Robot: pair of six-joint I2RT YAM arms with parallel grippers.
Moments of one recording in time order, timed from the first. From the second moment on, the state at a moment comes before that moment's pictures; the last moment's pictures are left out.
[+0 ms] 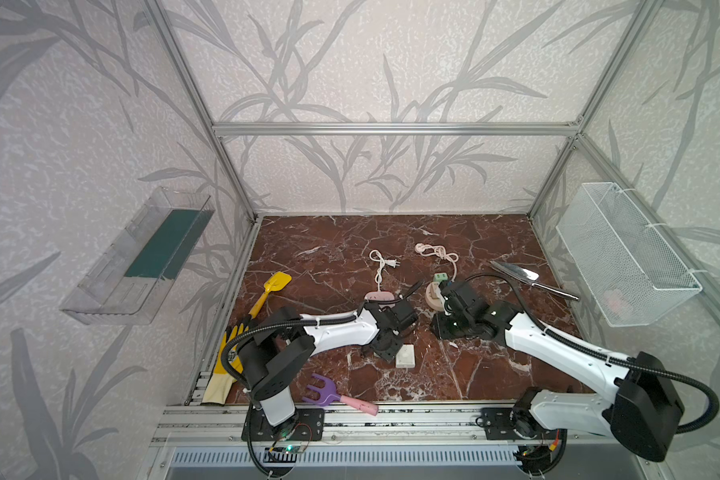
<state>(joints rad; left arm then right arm) -0.96 1.73 1.02 -0.69 -0.11 -0.30 0.71 1.25 0.81 -0.62 -0.07 0.59</state>
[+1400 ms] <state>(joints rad) -0.92 1.87 1.31 -1.06 -0.05 -0.40 0.68 1.25 0.77 -0.56 -0.11 0.57</state>
